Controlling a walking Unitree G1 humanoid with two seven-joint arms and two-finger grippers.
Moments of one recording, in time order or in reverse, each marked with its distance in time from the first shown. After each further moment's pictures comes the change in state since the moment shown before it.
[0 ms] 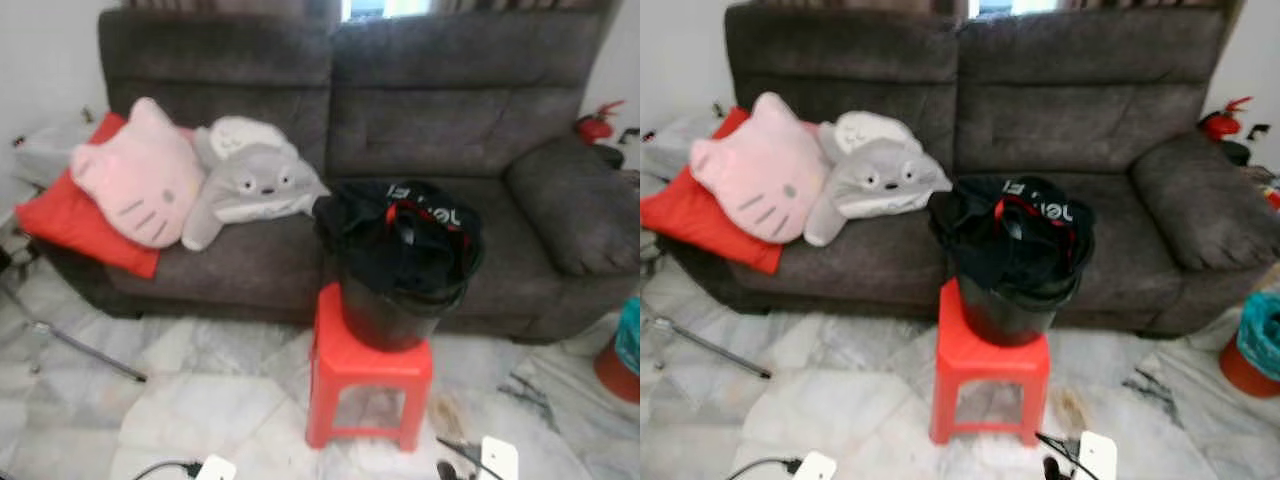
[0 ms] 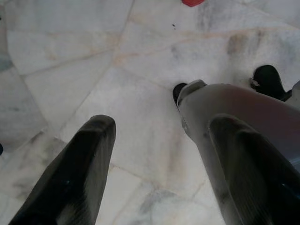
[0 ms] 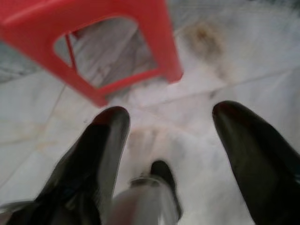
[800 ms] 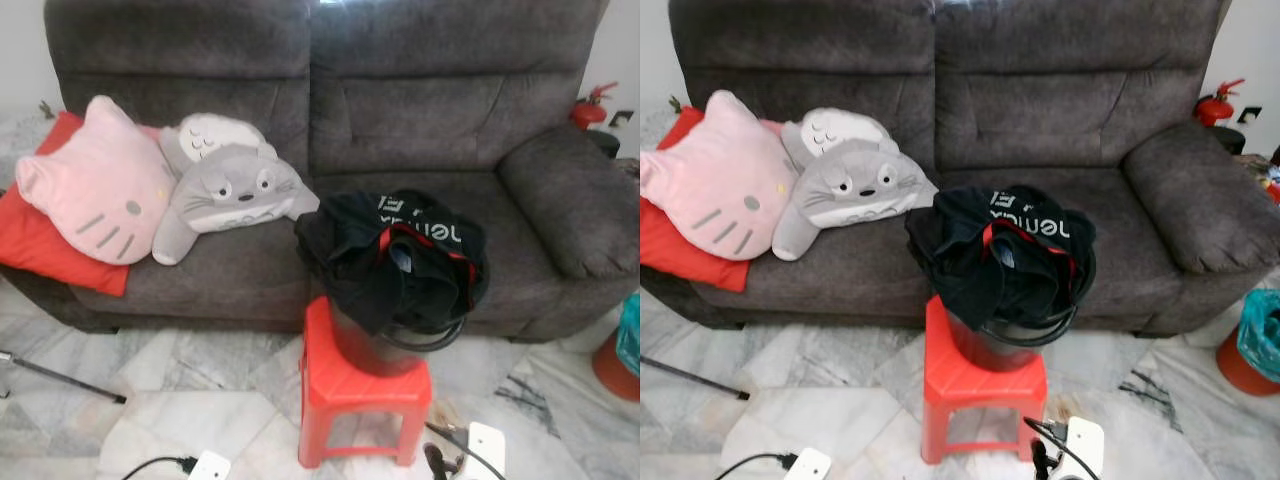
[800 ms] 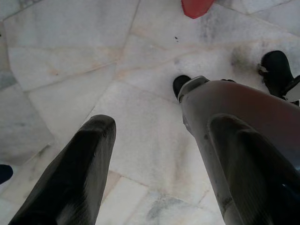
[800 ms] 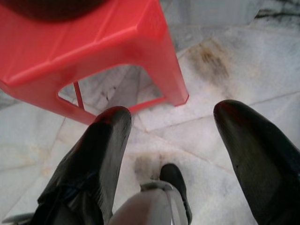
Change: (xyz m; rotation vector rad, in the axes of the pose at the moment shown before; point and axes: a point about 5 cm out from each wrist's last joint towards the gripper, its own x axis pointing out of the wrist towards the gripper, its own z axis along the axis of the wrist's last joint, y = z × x) left arm 0.001 -0.002 0.004 0.004 0.004 -0.013; right arm 0.004 0.002 0.022 -0.014 -0.074 0.010
